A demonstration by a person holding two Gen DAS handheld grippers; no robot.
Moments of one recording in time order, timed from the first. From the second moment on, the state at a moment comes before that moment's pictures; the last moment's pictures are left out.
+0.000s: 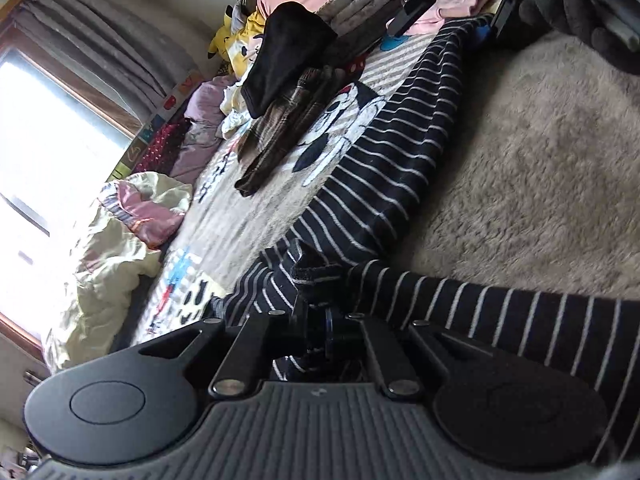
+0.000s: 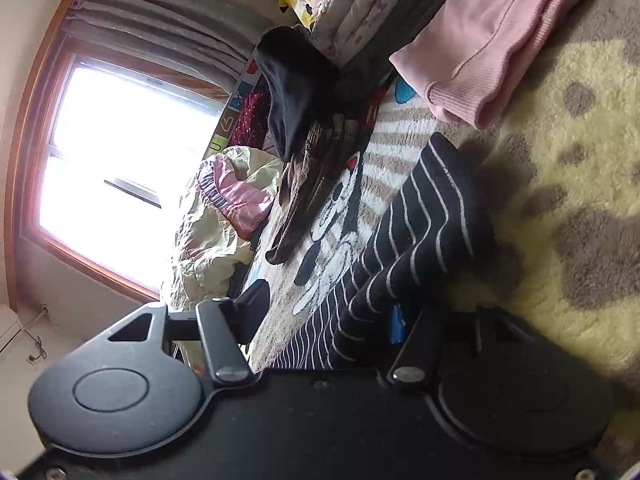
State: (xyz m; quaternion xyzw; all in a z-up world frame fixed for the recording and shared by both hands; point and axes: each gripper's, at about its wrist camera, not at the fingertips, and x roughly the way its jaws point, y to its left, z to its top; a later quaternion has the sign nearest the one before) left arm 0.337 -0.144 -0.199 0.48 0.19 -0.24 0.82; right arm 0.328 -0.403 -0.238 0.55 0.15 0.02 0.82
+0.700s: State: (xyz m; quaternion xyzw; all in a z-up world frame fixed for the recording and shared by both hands) left arm 0.320 0.018 -0.177 0.44 0.22 -0.05 0.87; right arm 0.332 -0.394 -0.233 0.53 0.16 0.01 0.83
